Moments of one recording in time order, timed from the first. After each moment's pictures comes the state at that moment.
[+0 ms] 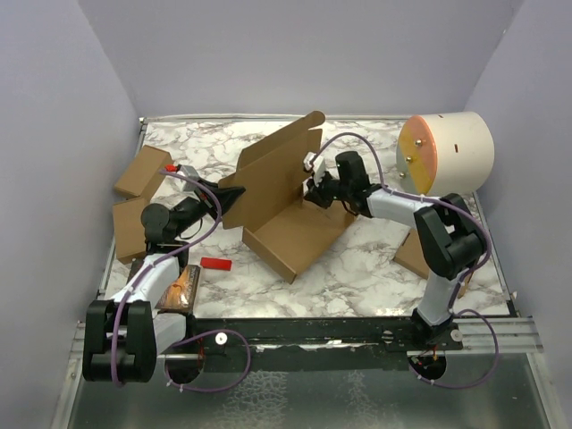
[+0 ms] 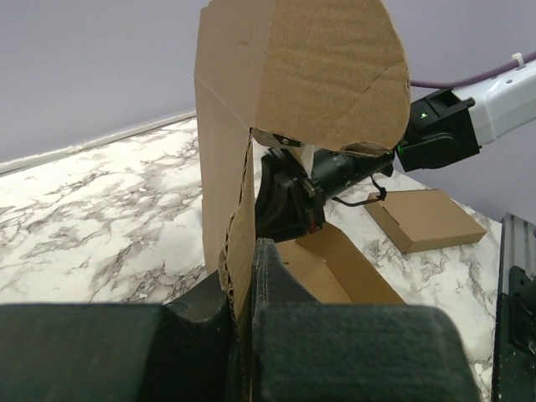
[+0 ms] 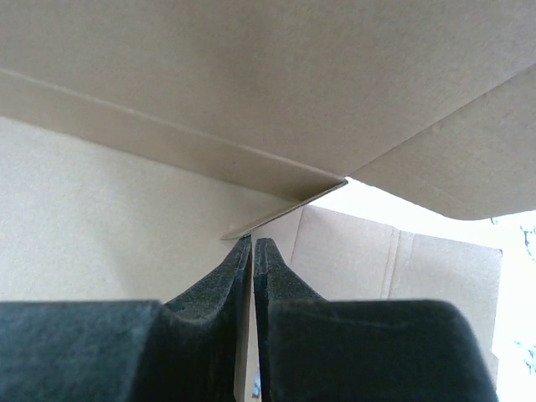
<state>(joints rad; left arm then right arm) -0.03 1.11 0.41 1.04 0.87 -0.51 0.50 1.85 1.10 0.18 -0.49 -0.36</state>
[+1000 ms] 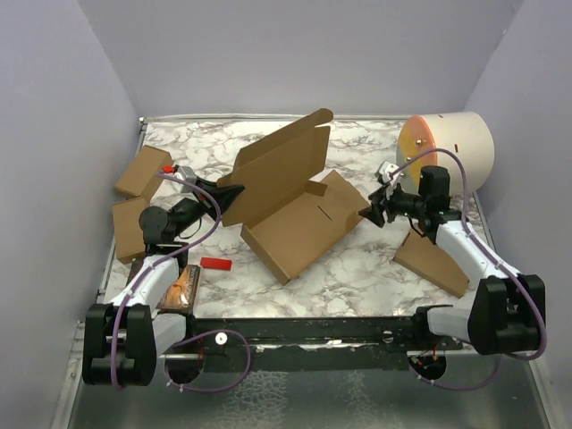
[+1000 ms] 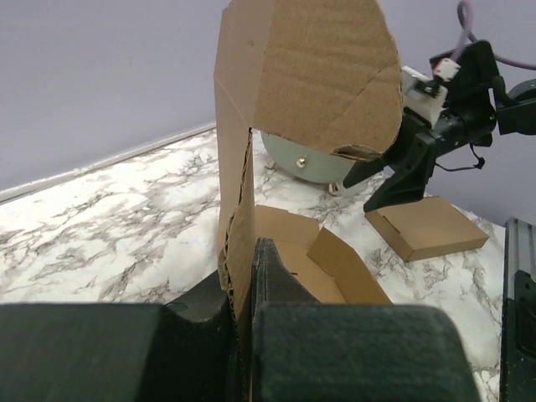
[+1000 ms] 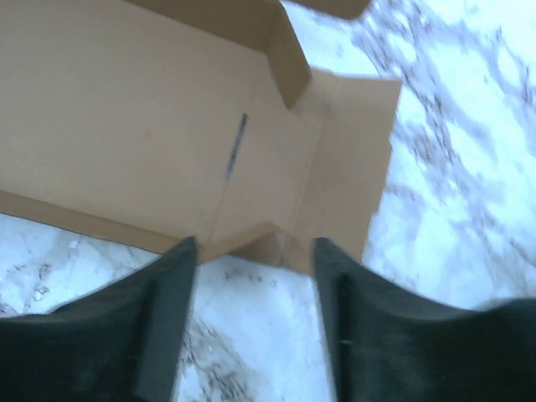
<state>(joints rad) -0.03 1.09 0.41 1.07 0.86 -0.52 0.09 1.24 0.72 -0.06 -0.82 -0.54</state>
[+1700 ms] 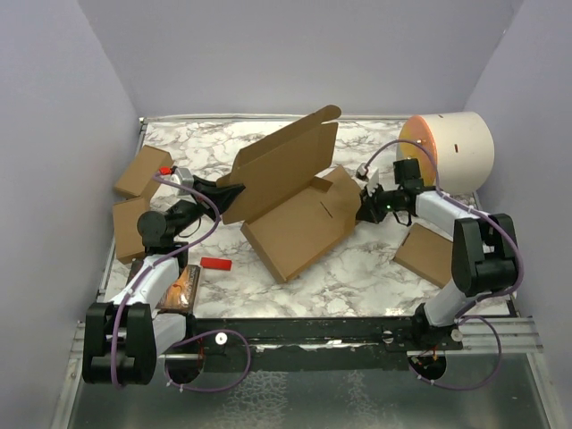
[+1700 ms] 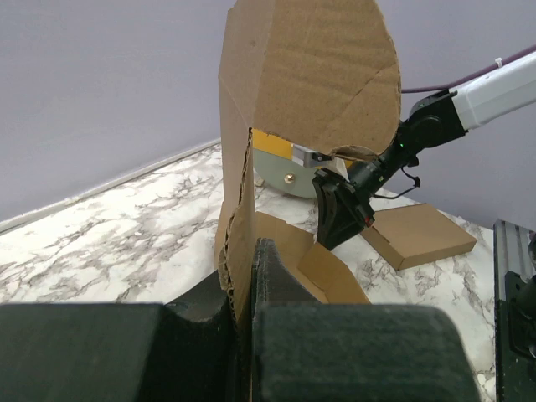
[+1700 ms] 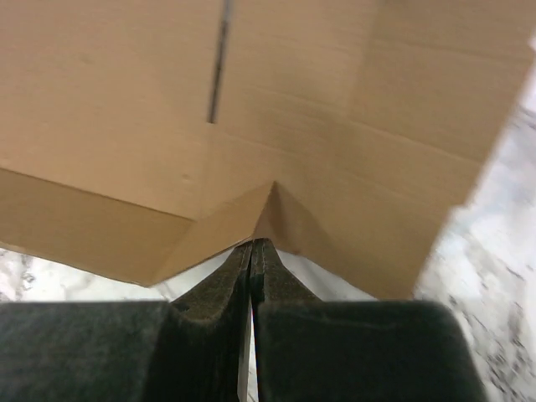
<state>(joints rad) -0.04 1.10 0.41 1.19 0.89 -0.57 0.10 1.63 0.93 -0.28 -0.69 -0.54</state>
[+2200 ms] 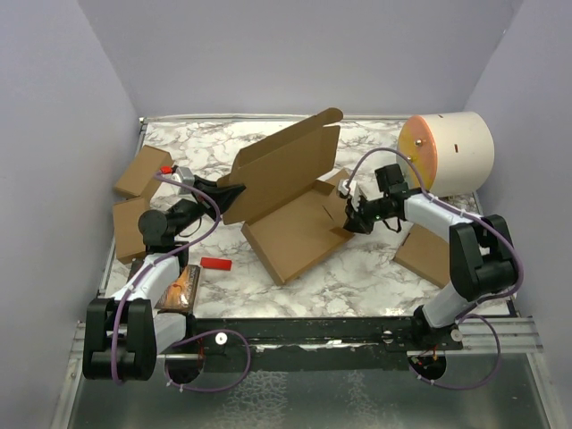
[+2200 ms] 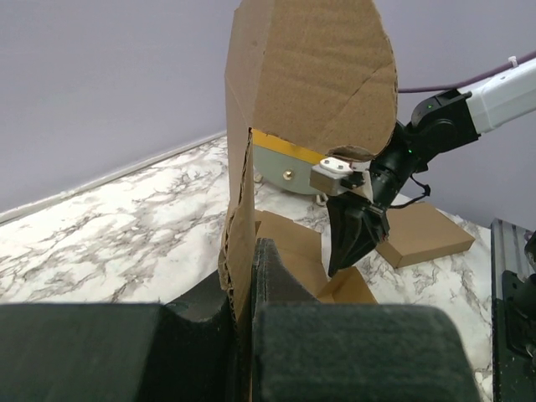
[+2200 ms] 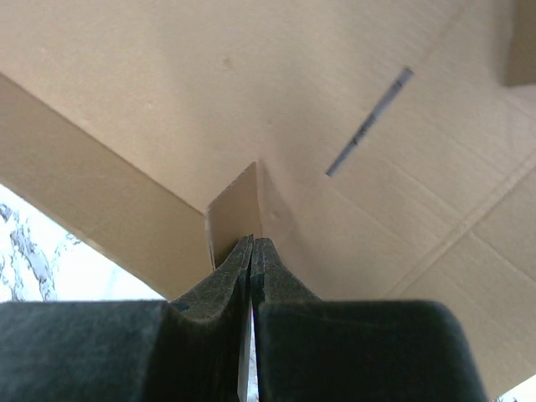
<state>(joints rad) -0.04 1.12 0.41 1.21 0.89 -0.58 0.25 1.63 0.93 -0.38 -0.76 -0.76</state>
